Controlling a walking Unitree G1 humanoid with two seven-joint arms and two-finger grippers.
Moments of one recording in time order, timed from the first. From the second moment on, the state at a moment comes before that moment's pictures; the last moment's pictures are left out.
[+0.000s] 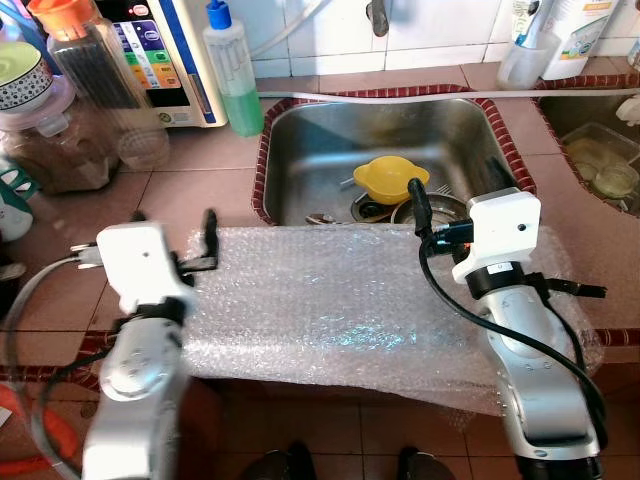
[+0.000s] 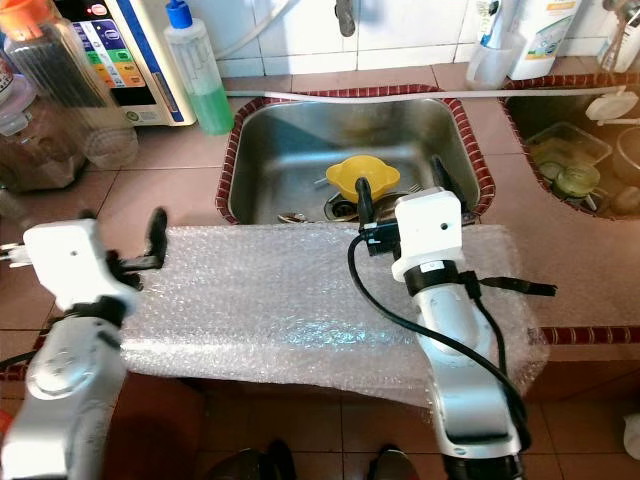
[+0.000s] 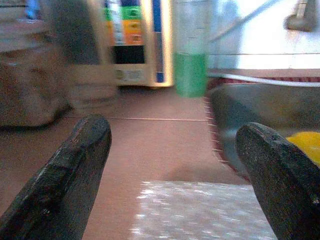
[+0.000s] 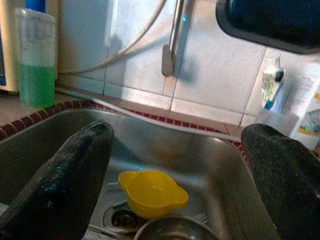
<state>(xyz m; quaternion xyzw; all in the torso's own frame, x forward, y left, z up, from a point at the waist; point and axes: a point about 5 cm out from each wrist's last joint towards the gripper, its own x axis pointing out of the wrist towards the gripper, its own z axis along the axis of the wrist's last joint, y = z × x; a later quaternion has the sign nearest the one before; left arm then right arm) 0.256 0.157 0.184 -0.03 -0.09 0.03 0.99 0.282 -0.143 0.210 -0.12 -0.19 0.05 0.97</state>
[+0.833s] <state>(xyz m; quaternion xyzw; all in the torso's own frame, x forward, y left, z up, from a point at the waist) 0.258 0.155 0.185 -0.02 -0.08 0.02 1.00 0.288 -0.144 0.208 -0.09 -0.16 0.04 0.98</state>
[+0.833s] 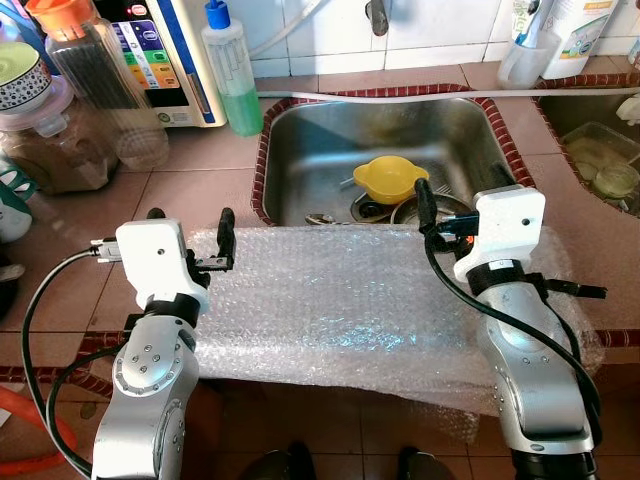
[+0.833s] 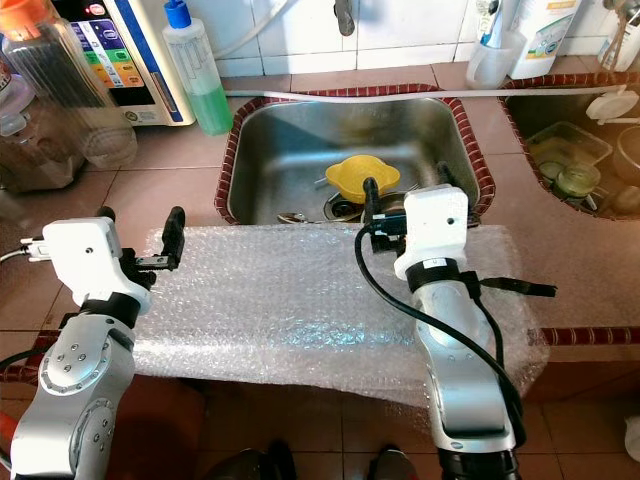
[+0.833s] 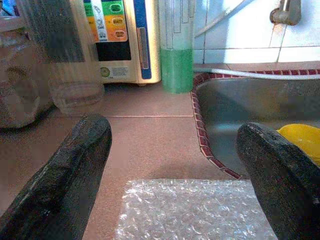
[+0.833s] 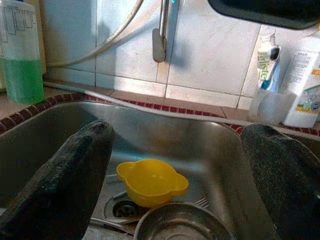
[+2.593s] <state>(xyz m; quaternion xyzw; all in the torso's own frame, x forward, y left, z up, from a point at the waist) 0.260 0.162 0.183 0.01 -0.09 0.04 1.00 0.294 -0.135 0.206 -0.09 -0.16 0.06 0.98</state>
